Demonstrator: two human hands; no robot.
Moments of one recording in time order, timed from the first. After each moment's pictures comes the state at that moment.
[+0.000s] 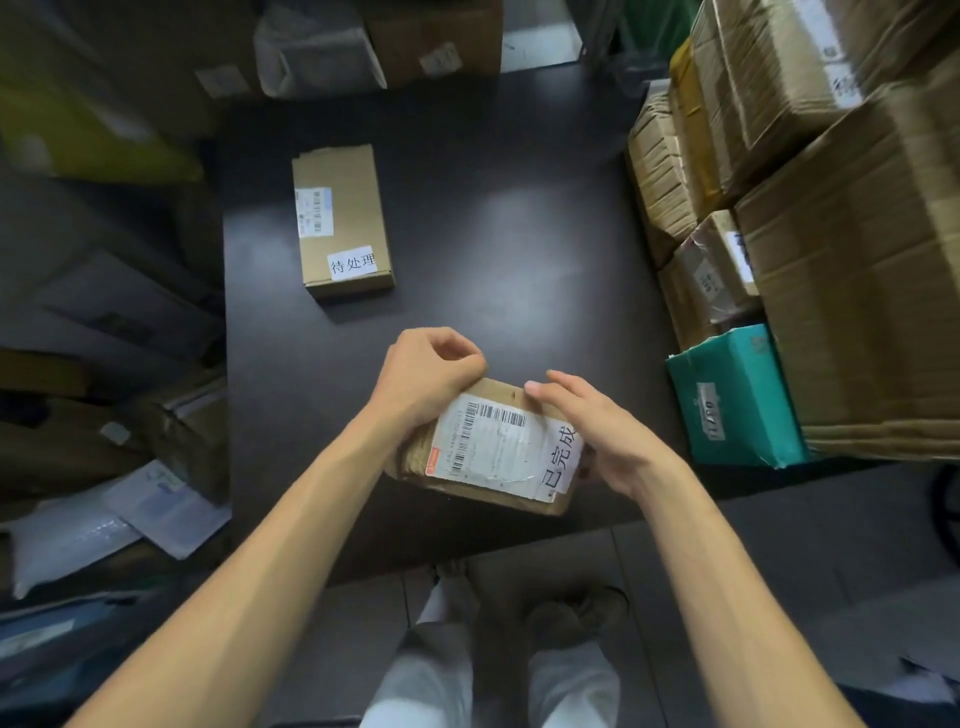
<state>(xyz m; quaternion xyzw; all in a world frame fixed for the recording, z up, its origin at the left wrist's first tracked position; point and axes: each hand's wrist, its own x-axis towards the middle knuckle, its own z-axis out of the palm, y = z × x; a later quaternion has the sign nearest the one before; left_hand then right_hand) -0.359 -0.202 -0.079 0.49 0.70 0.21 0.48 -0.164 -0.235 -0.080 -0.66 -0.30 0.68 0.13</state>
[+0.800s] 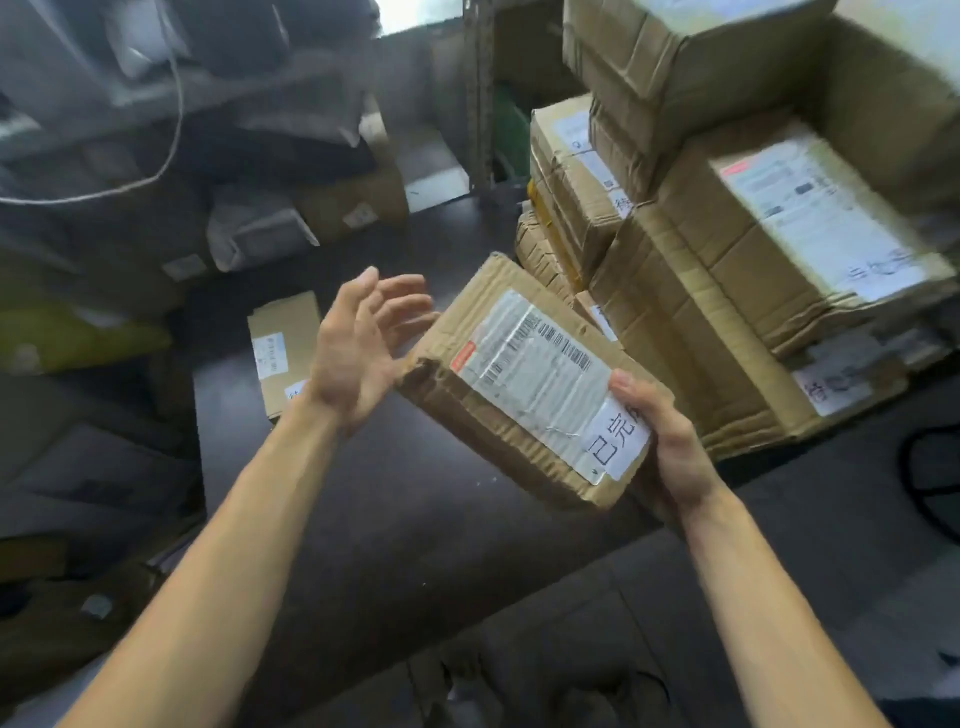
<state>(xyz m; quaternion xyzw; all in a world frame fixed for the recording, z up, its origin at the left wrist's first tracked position) -0.331 -0.143 0.045 0.34 0.42 0.44 0.72 -0.075 -0.258 0.013 -0.46 -0.29 0.66 0.51</state>
